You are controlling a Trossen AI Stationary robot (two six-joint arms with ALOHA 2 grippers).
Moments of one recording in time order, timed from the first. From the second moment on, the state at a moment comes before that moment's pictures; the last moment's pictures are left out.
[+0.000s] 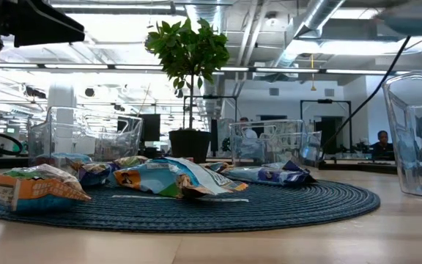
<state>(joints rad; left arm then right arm) -0.91 1.18 0.61 -0.67 -1.50 -0.58 0.78 1.79 1.63 -1.57 0.29 1.56</state>
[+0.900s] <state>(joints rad) -0.88 1.18 0.61 -0.66 -1.50 -0.59 0.82 1.79 1.51 -1.52 0.26 1.65</state>
